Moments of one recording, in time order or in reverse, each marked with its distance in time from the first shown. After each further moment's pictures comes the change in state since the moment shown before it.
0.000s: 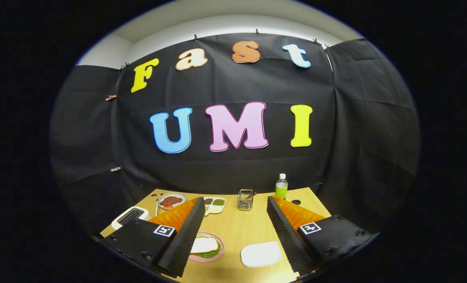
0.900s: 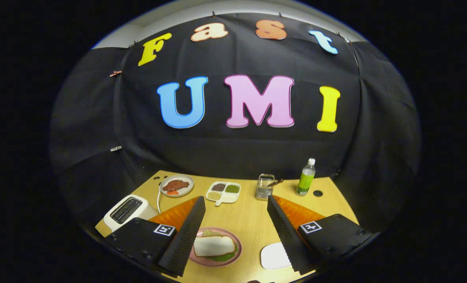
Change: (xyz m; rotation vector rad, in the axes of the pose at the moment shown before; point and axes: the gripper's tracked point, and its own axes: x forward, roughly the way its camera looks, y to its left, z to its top) arm 0.090 0.083 -0.037 -0.067 0.099 0.039
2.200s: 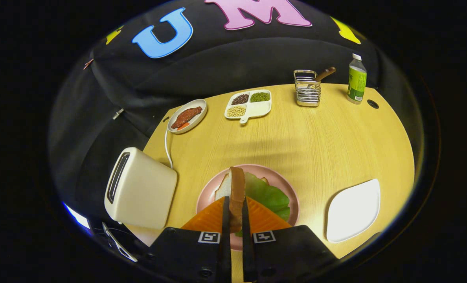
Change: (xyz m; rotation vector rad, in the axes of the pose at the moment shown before) arm 0.071 0.069 -0.245 0.242 0.660 0.202
